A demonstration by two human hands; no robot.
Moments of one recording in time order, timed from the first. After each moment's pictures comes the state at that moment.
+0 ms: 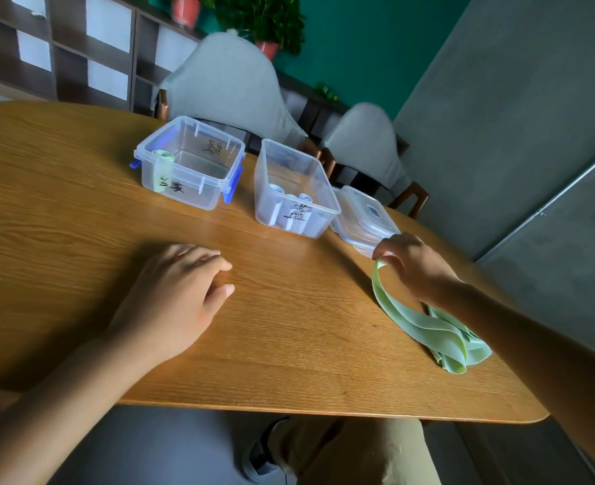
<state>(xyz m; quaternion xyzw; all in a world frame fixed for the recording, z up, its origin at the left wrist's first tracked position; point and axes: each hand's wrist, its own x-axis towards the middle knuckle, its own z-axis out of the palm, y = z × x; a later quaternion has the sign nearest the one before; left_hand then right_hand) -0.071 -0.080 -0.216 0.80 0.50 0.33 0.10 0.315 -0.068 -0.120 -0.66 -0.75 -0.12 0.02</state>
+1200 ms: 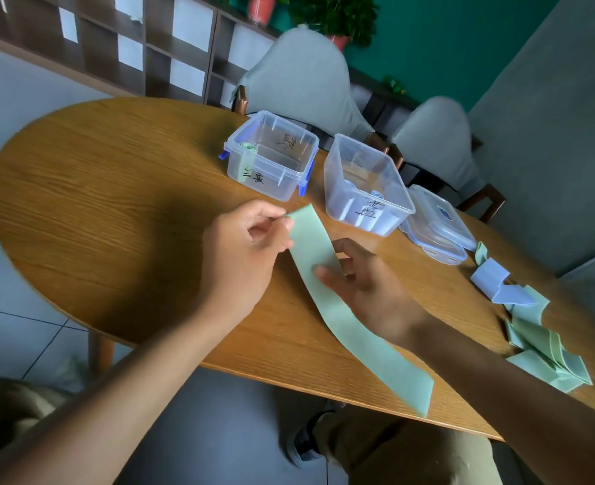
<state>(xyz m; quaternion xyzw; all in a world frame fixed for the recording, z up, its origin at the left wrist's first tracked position) -0.079 -0.083 -0.189 0.51 0.44 0.64 0.37 0.102 -0.107 -0.148 -0.58 -0.70 0.32 0.25</state>
